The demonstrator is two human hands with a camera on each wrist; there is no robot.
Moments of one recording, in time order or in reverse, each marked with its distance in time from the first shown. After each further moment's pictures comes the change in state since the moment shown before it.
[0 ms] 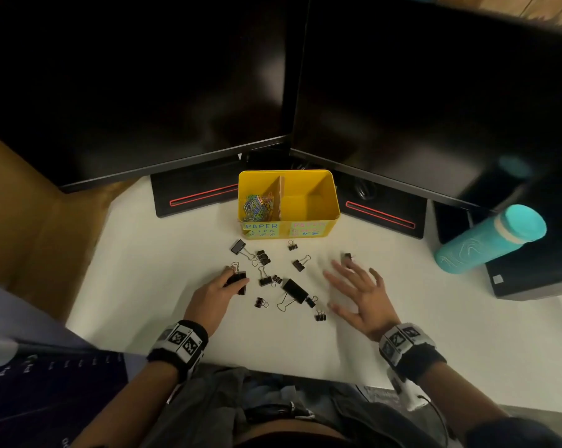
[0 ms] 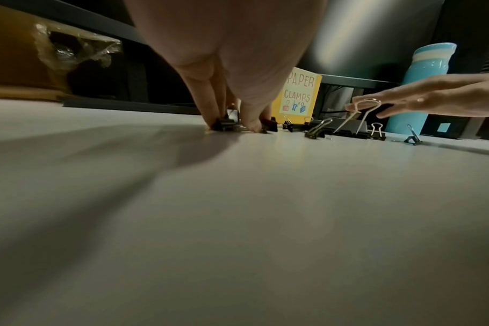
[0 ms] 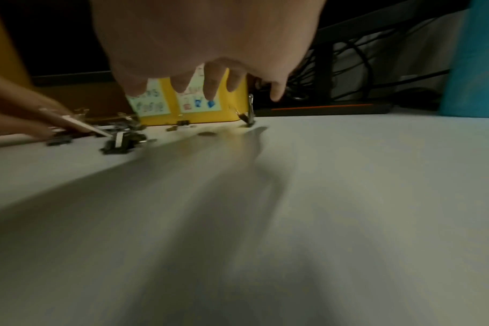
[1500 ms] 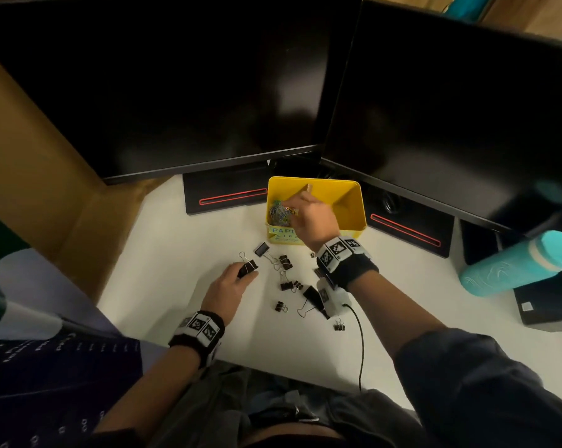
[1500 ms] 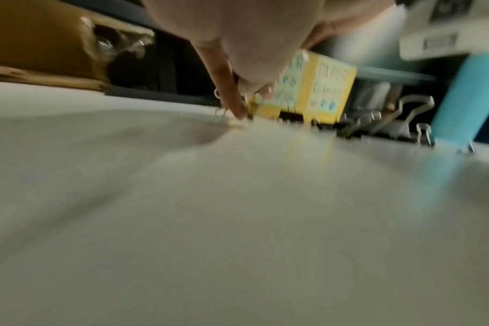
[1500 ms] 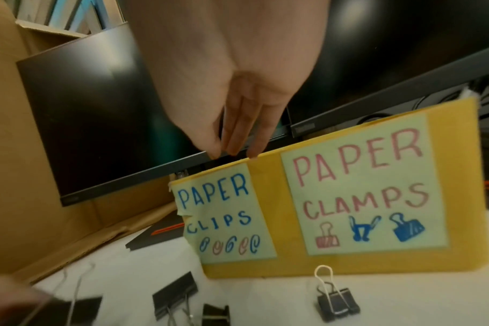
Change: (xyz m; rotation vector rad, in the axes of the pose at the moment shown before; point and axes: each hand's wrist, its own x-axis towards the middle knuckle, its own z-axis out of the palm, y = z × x) left_hand 0.003 -0.013 -0.007 -0.010 0.166 -0.077; right_hand 0.199 -0.097 -0.033 0.142 0.260 -0.091
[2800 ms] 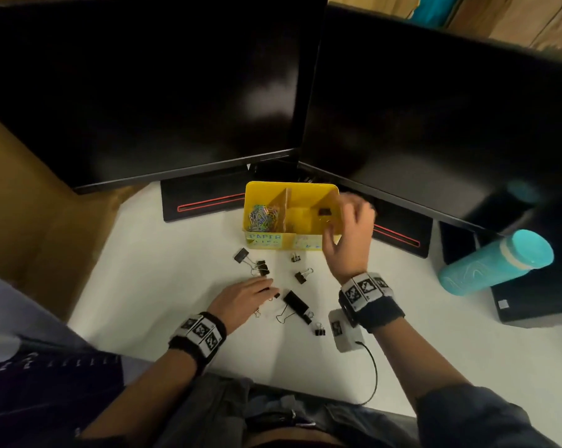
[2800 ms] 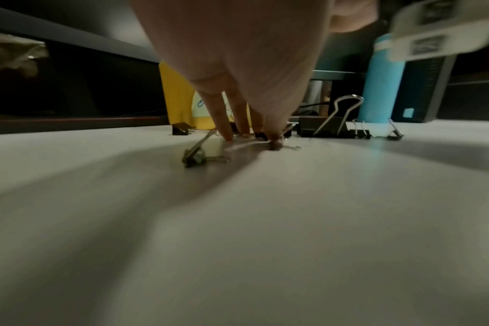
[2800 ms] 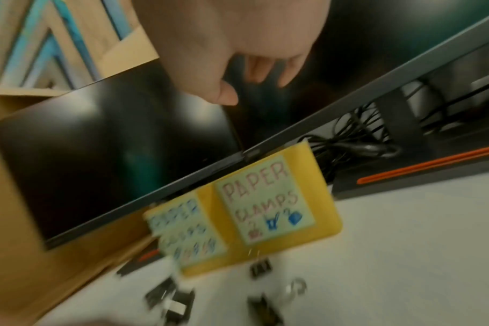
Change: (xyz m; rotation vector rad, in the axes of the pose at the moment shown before) left_hand 0.024 0.043 0.017 0.073 -0.272 0.419; right_hand -0.065 0.030 -0.054 0.076 0.480 0.190
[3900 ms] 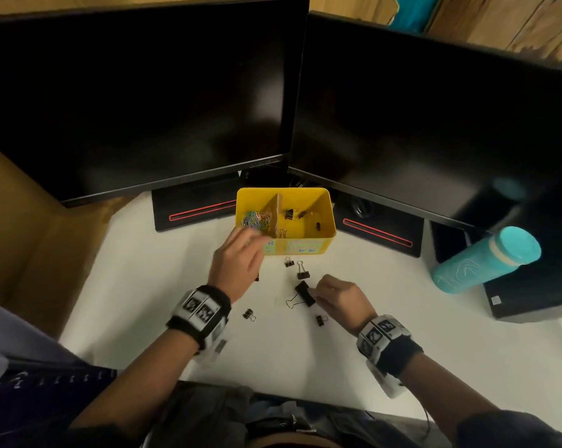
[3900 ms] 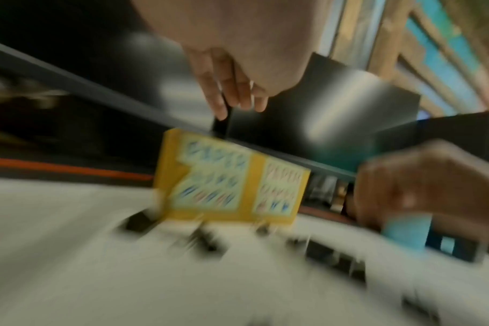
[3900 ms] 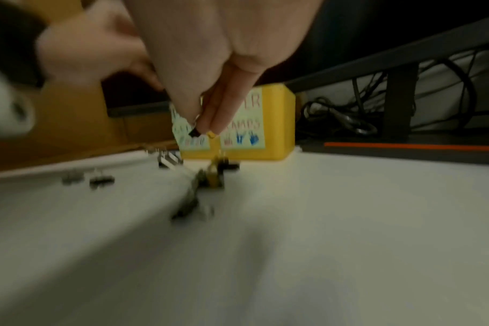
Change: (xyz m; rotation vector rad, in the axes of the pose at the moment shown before) left_hand 0.049 0.011 -0.080 -0.096 0.619 -0.086; right_hand -0.079 0.045 -0.023 -0.062 -0.649 -0.272
